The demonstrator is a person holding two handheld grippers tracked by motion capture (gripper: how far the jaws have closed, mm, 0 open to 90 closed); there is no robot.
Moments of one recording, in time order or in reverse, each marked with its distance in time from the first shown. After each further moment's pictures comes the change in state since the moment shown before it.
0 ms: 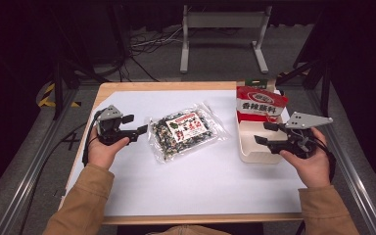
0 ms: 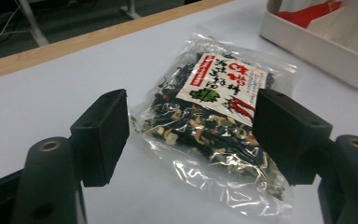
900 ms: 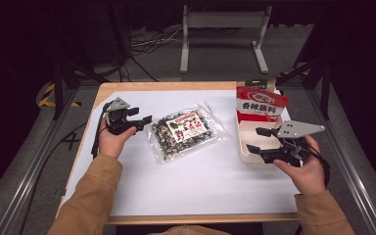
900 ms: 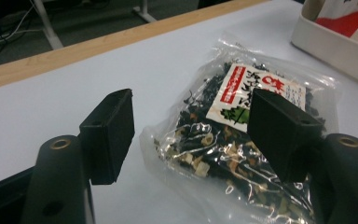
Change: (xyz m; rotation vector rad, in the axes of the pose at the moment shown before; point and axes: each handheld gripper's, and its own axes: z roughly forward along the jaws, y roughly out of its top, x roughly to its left) left arm 0.018 0.006 0.036 -0.019 0.027 -0.035; right arm 0.025 -0.001 0.006 -0.008 0.050 -0.056
